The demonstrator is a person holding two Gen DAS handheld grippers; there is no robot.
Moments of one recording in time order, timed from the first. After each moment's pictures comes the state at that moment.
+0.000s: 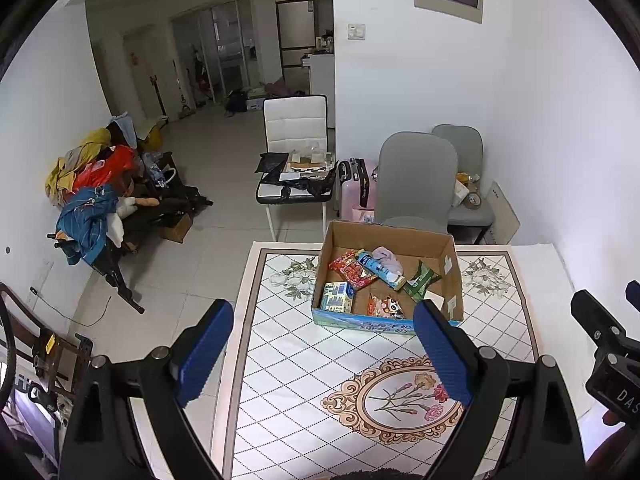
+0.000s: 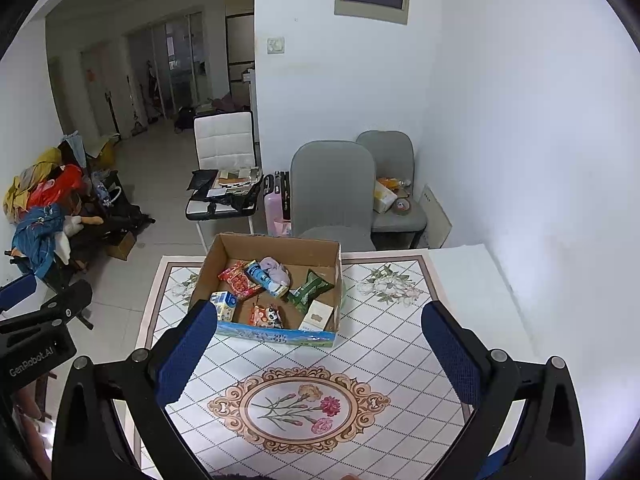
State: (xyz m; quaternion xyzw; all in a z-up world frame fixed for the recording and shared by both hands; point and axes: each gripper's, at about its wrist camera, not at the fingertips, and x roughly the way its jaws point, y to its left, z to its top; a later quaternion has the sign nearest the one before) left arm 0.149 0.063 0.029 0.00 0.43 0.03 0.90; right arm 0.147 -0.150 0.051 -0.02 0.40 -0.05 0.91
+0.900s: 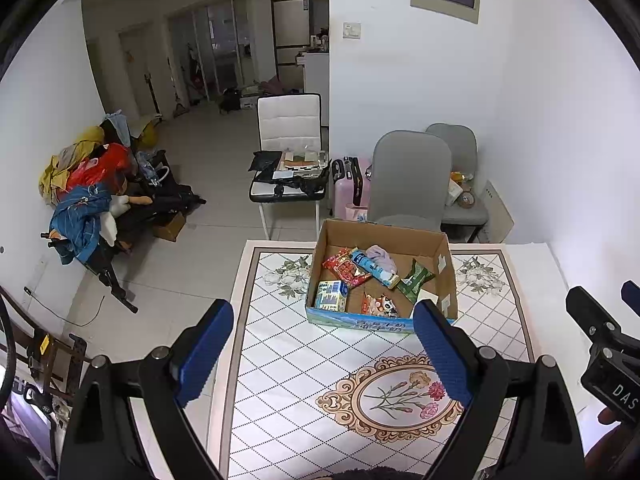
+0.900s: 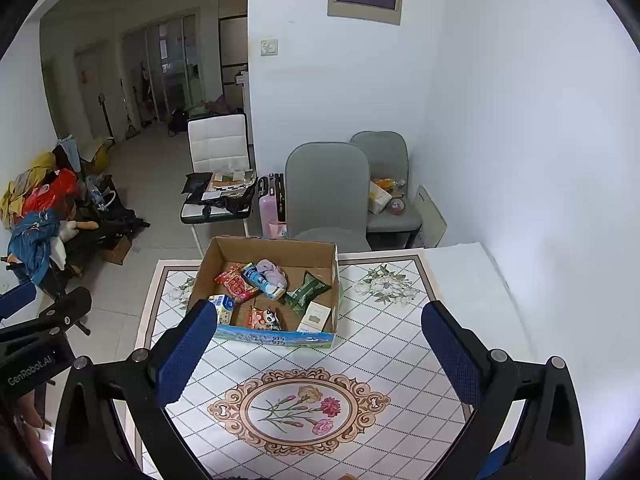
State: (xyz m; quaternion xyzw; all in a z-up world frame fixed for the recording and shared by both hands) left arm 0.150 0.062 0.027 -0.01 0.43 0.02 0.90; right arm 0.147 -0.145 0.047 -0.02 0.40 -0.05 0.92
